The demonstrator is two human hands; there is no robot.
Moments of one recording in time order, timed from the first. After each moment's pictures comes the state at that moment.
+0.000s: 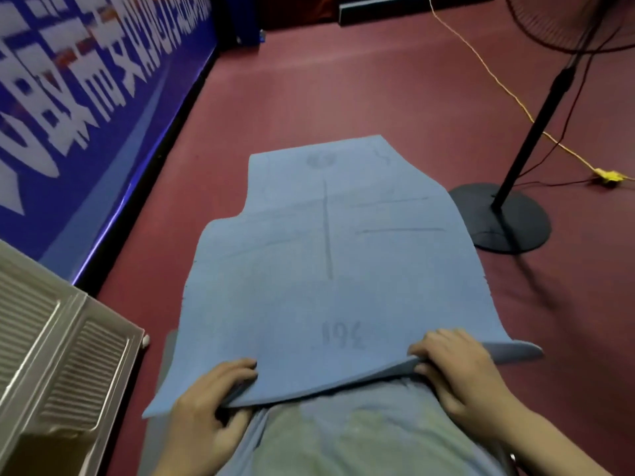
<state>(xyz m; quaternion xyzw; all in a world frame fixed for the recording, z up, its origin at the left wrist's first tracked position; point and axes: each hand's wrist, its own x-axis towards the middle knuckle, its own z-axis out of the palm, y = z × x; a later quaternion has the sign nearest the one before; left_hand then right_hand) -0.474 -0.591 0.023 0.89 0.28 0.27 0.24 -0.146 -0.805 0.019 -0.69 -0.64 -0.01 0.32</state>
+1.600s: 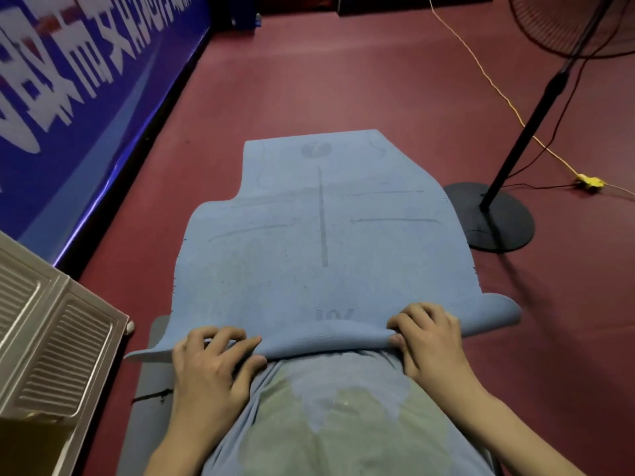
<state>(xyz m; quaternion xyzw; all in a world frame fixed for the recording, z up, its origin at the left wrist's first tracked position) -0.441 -0.590 0.022 0.90 0.34 0.27 0.03 -0.163 -0.777 0.011 -0.81 -0.53 -0.10 0.23</state>
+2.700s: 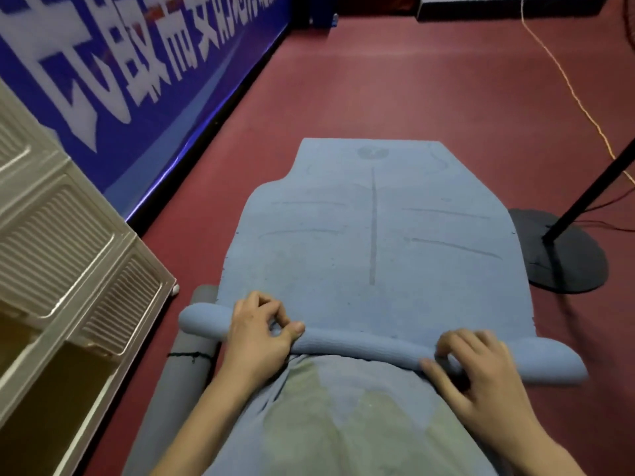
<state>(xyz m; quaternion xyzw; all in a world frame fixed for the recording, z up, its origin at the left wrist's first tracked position) -0.415 -0.587 0.030 0.77 0.50 0.25 0.29 -0.152 -0.793 0.032 -0.74 -0.60 -0.02 0.30</state>
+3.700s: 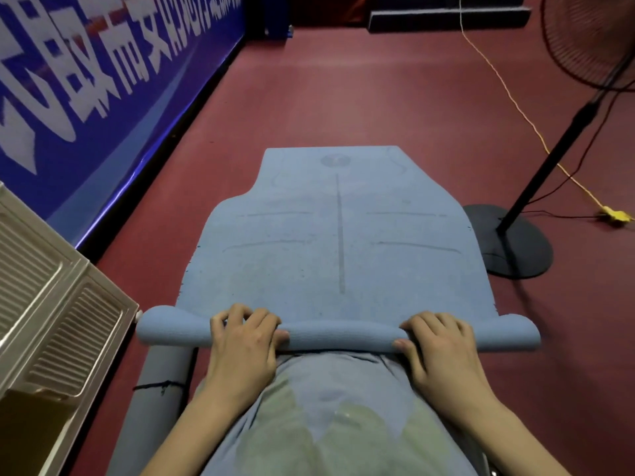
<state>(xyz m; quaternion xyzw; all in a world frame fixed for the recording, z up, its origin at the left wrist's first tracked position) -0.398 -0.584 0.029 0.92 0.35 0.19 -0.01 -0.151 -0.771 0.029 -0.81 -0.54 -0.06 0.21</state>
